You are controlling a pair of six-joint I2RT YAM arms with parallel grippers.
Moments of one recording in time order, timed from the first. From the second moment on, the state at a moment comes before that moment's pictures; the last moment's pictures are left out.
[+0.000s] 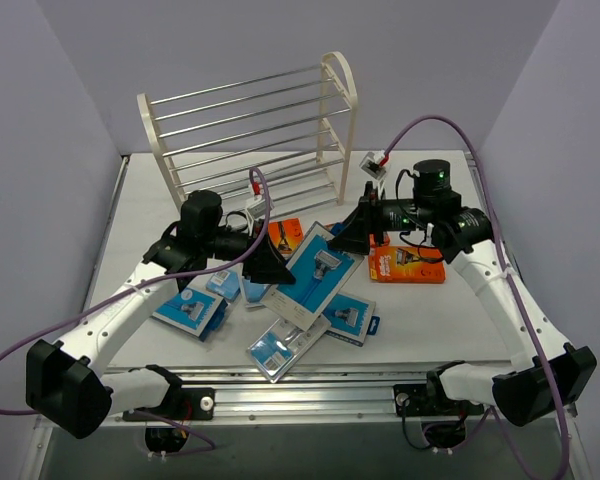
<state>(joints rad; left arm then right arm) -0.52 1.23 1.04 -0.22 1.07 -0.31 0.35 1.24 1.29 -0.53 -0.99 0.11</state>
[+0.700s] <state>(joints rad) -0.52 1.21 1.07 -0.37 1.05 -0.17 0.41 1.24 1.28 -0.59 -1.01 0.02</state>
